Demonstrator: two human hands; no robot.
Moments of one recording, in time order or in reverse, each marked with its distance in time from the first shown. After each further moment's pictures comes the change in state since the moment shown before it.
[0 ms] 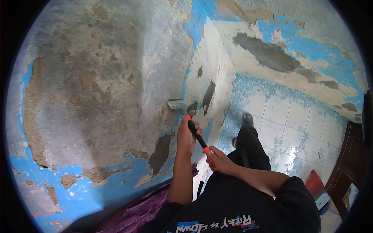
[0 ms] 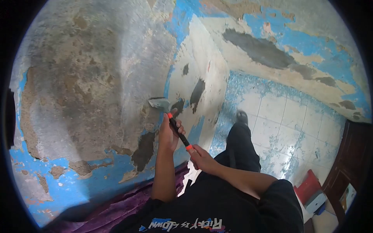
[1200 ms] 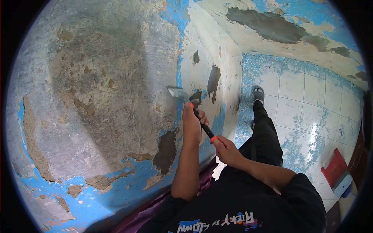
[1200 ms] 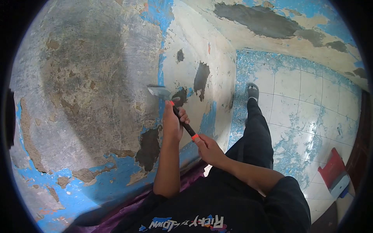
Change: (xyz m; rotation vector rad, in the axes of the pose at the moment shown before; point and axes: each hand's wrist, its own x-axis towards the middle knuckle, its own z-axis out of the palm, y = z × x) left_hand 0.018 -0.005 0.014 0.270 0.126 0.010; right_hand 0.019 0.017 0.004 0.007 0.155 -0.150
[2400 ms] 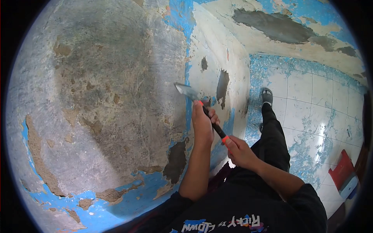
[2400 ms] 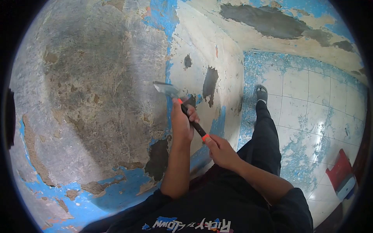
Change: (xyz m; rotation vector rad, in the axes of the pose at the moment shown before) left_hand 0.024 0.017 0.029 -0.094 0.019 0.061; right_hand 0.011 -0.043 -0.011 -0.066 0.029 -0.001
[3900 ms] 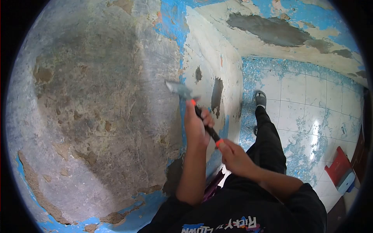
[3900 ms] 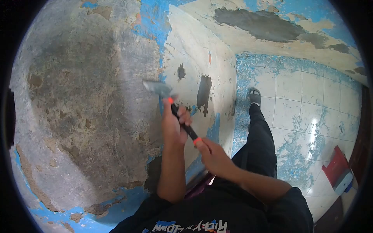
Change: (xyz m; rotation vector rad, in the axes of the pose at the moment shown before) left_hand 0.033 0.027 0.018 -0.107 -0.091 -0.070; right_hand 0.016 -0.058 0.013 -0.012 0.101 0.081
